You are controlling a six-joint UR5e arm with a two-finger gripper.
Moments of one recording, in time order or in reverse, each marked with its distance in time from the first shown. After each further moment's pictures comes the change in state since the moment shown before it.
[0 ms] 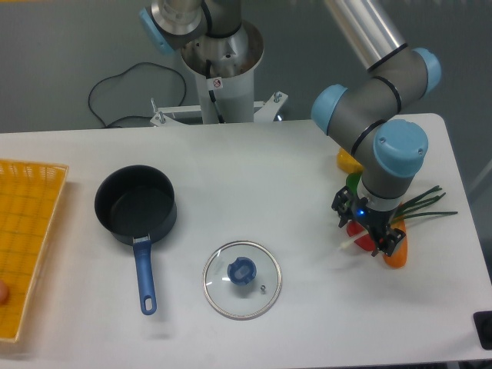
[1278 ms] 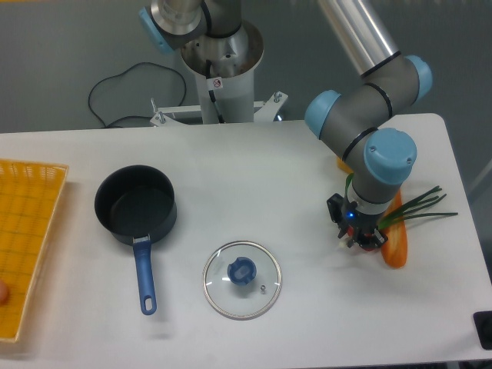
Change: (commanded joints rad) arm -0.008 0.000 -0.022 0.002 0.002 -0.014
